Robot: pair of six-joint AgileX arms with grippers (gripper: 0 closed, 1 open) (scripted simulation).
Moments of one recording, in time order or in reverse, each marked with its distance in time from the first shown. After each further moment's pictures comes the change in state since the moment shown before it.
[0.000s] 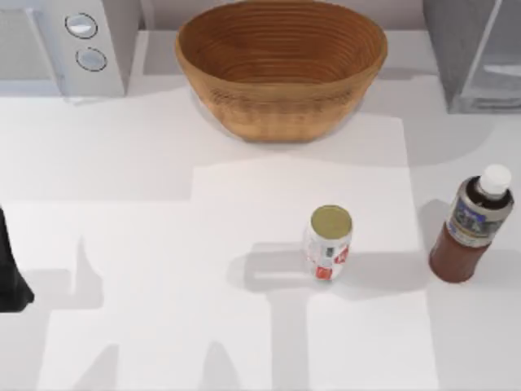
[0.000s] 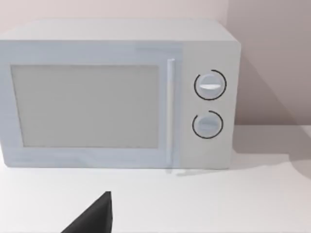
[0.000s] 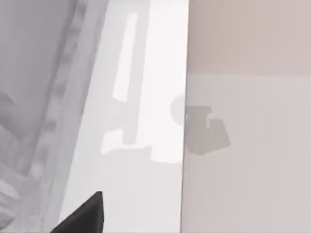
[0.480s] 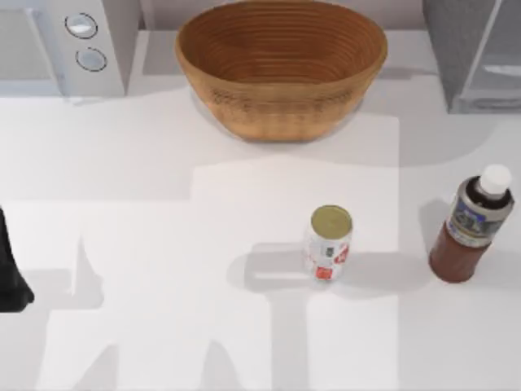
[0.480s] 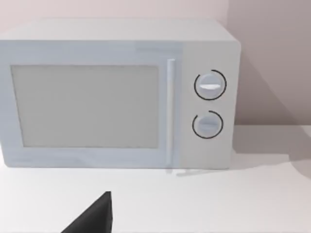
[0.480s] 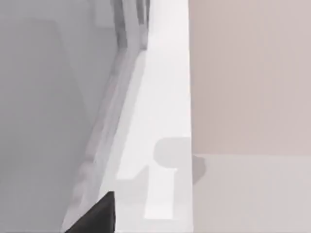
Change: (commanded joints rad) left arm 0.000 0.000 0.000 0.000 0.000 0.000; right arm 0.290 -0.024 -0.029 0.487 0.082 0.559
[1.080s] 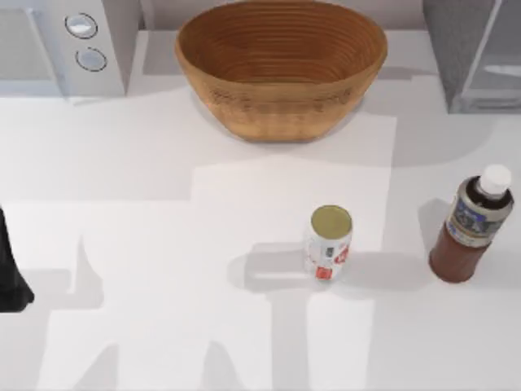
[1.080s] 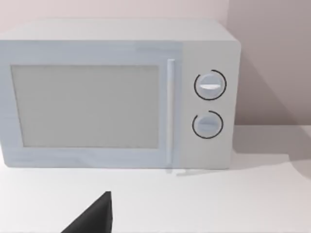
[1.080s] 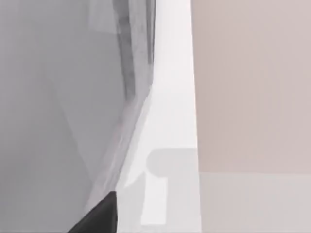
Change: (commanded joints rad) left arm 0.000 0.000 0.000 0.000 0.000 0.000; right arm 0.059 -0.016 -0.021 0.085 0.039 0.093
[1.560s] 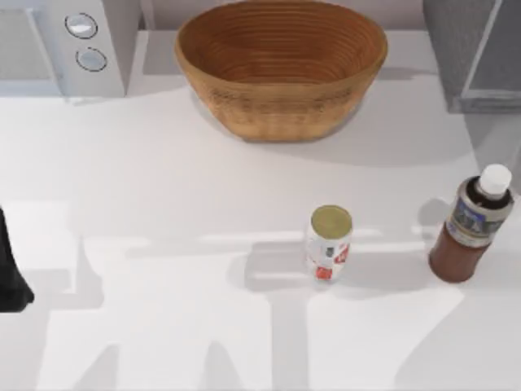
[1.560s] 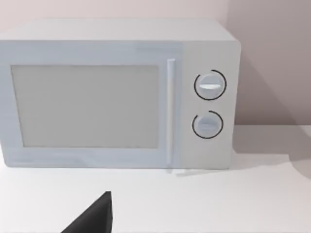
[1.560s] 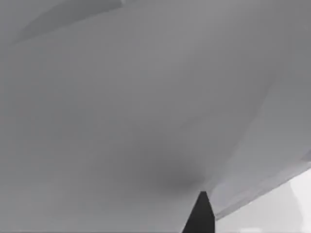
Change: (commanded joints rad) left arm 0.000 0.000 0.000 0.000 0.000 0.000; right arm 0.505 -0.094 -0.152 0.185 0.372 0.327
